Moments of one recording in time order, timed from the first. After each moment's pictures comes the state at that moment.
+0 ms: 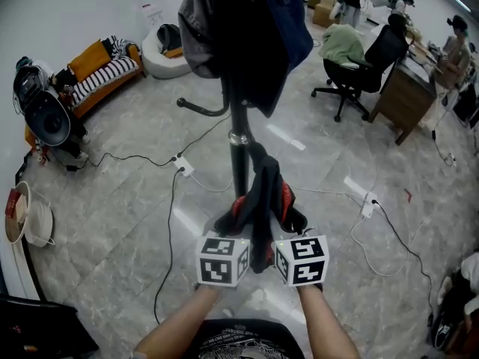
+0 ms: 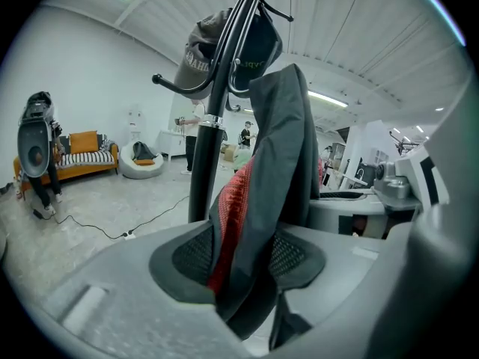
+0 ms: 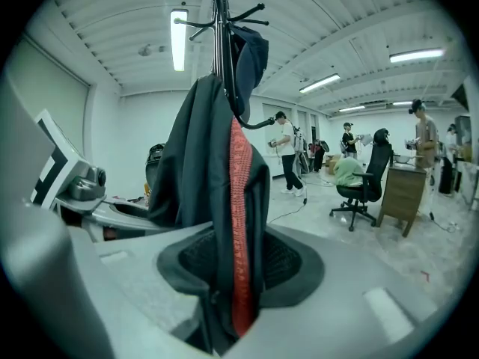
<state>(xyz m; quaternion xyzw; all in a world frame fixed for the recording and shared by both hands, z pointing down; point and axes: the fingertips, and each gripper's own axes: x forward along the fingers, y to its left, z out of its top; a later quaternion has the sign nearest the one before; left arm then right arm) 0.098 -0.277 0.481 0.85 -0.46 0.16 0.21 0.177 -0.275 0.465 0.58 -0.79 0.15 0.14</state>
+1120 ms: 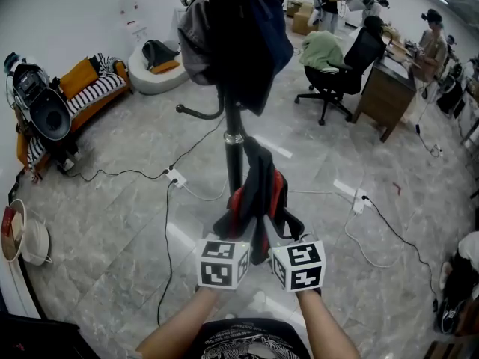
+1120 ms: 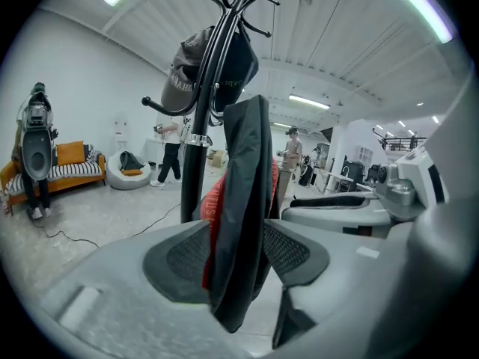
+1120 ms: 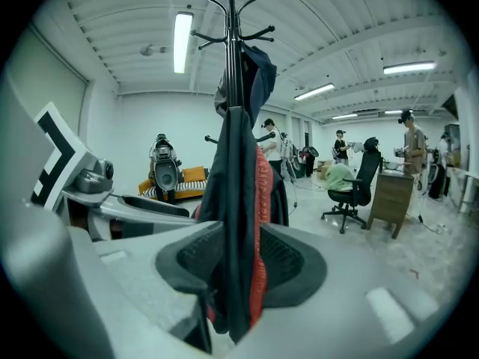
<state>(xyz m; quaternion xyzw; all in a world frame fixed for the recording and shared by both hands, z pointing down) 0.093 -0.235 0.449 0.88 -0.42 0.16 0.17 0.161 -0.219 0.439 0.61 -0.77 0.13 0.14</state>
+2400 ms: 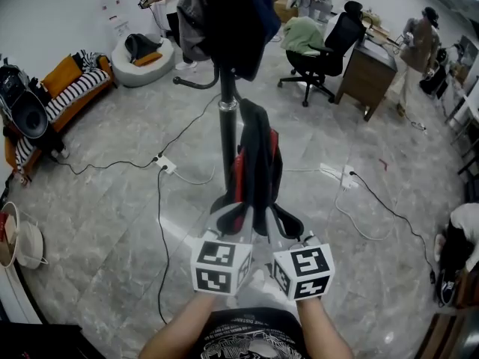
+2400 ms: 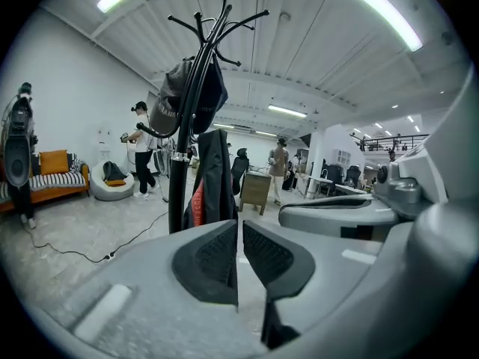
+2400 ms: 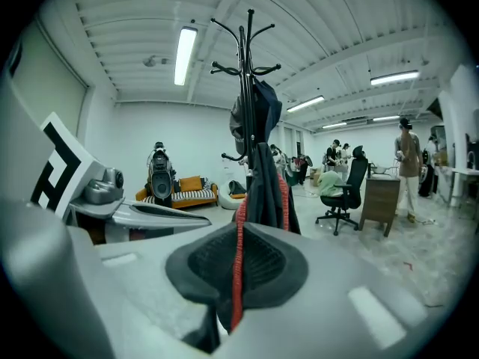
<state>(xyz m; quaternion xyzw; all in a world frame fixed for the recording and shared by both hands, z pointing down) 0.069 -0.140 0.417 0.91 -0.36 0.12 0.13 0.116 -0.116 0.404 0.63 -0.76 0.11 0.10</state>
